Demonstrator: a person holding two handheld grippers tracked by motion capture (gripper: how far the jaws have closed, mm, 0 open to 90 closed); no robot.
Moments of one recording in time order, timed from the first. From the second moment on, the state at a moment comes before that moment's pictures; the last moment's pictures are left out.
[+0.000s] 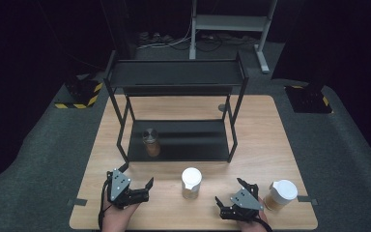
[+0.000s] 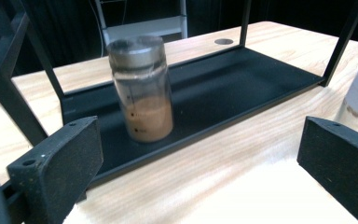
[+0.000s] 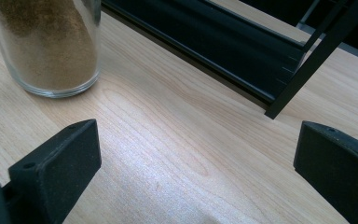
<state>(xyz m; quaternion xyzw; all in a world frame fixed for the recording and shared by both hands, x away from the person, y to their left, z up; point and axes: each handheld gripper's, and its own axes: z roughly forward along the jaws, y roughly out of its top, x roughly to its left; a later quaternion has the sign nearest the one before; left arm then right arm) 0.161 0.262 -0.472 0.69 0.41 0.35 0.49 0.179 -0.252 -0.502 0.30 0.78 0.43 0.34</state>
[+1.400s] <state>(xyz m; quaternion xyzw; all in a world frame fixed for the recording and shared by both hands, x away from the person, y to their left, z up) 0.153 0.251 -0.499 0.78 0.34 0.35 0.40 0.180 -0.256 -0.502 0.30 0.78 0.44 0.34</state>
